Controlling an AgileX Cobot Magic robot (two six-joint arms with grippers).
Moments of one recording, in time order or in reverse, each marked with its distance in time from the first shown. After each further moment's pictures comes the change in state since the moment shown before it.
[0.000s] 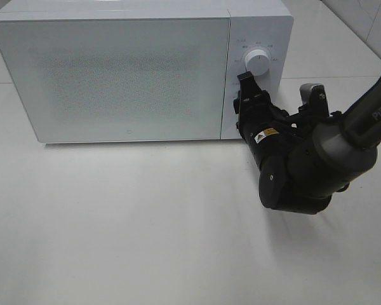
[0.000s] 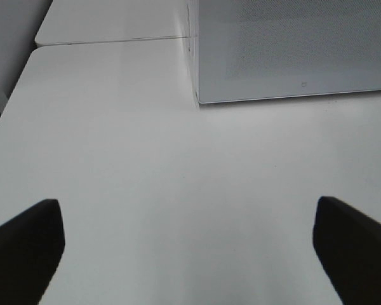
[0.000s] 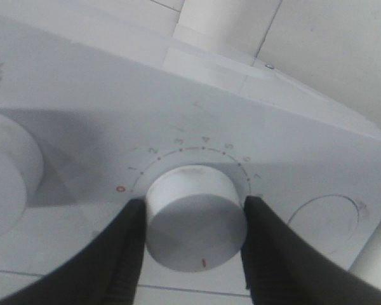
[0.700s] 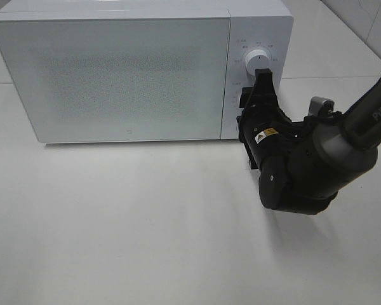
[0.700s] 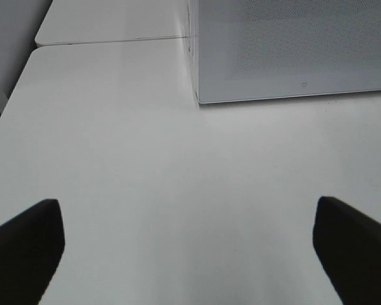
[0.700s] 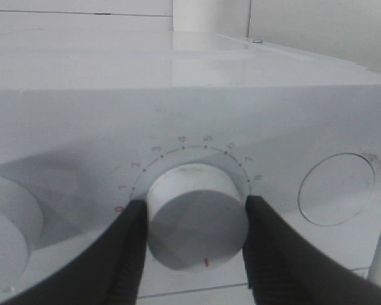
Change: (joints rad) left arm 0.000 0.000 0.000 0.000 0.000 0.000; right arm 0.000 0.000 0.003 -0.005 -0.009 0.285
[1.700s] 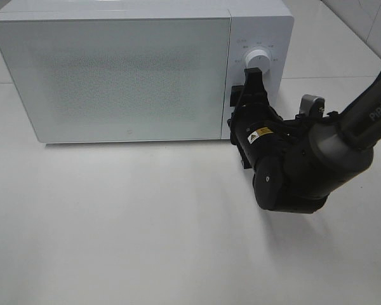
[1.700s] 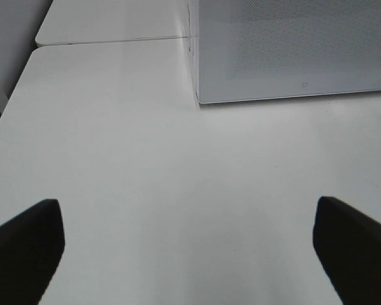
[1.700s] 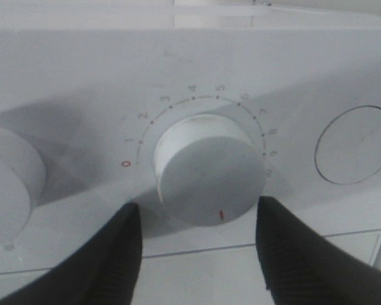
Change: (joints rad) left arm 0.000 0.000 0.000 0.000 0.000 0.000; right arm 0.011 0.000 -0.009 -0.039 0.014 -0.016
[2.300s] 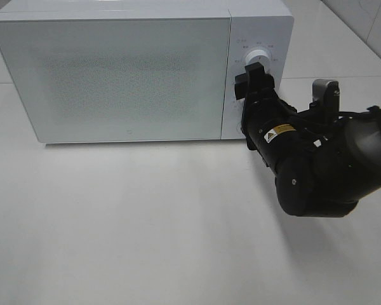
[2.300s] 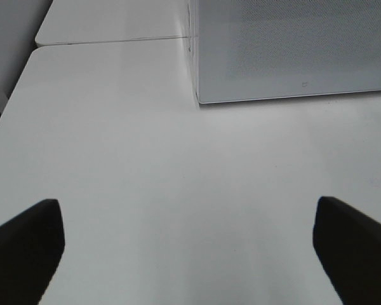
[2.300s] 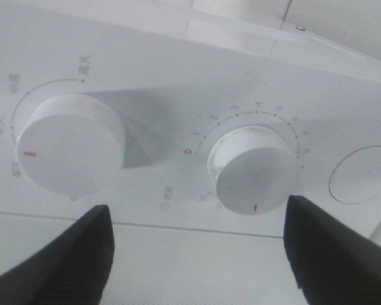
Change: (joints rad) left arm 0.000 0.000 0.000 0.000 0.000 0.000; right arm -0.003 -0.129 0.124 -0.051 0.016 -0.220
